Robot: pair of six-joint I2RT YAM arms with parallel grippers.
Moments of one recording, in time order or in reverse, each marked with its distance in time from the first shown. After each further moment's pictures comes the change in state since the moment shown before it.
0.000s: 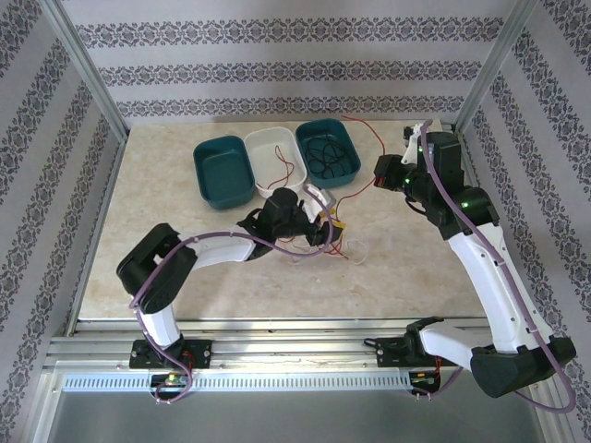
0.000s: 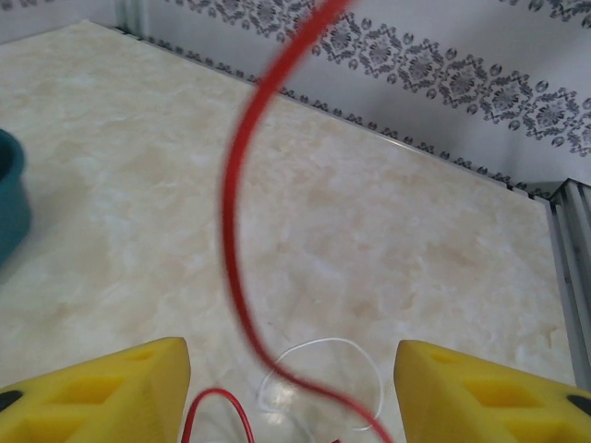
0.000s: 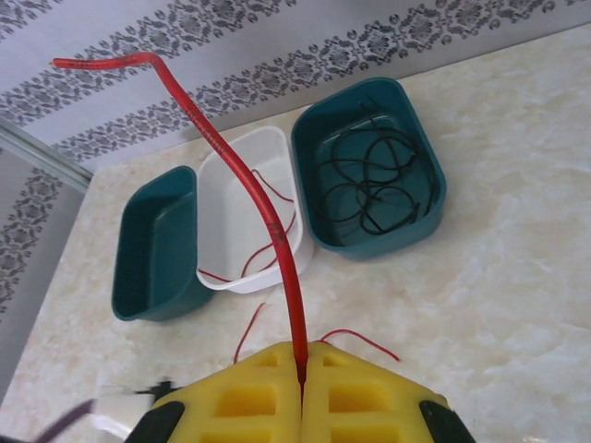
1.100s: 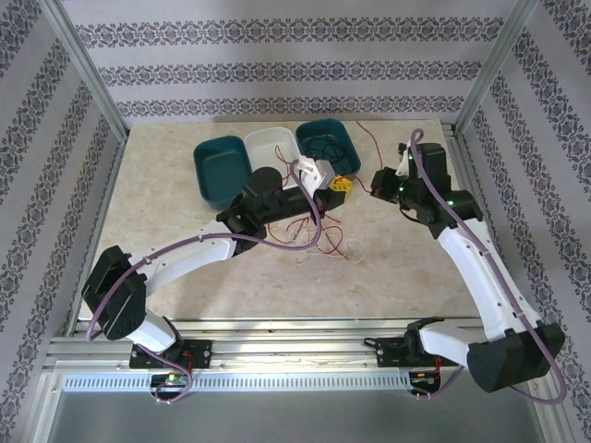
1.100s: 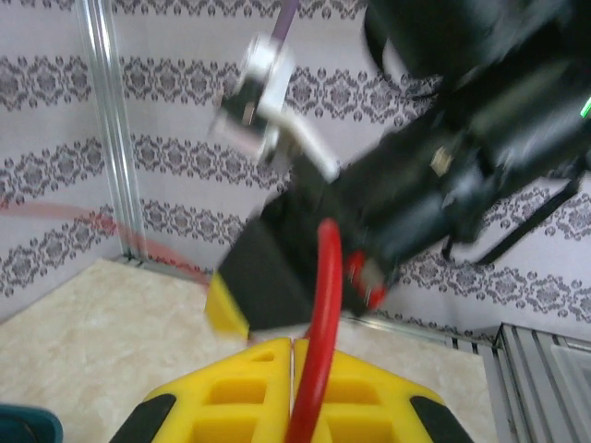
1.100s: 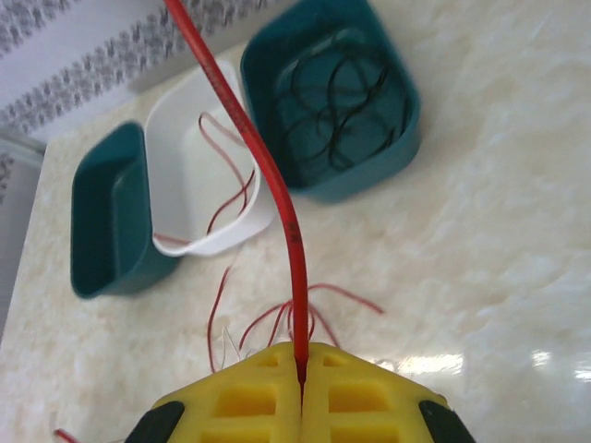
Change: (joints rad) left arm -0.039 -0.256 0.154 -0.038 -0.013 0.036; right arm -0.039 0.038 -0.177 0.063 -0.072 0.072
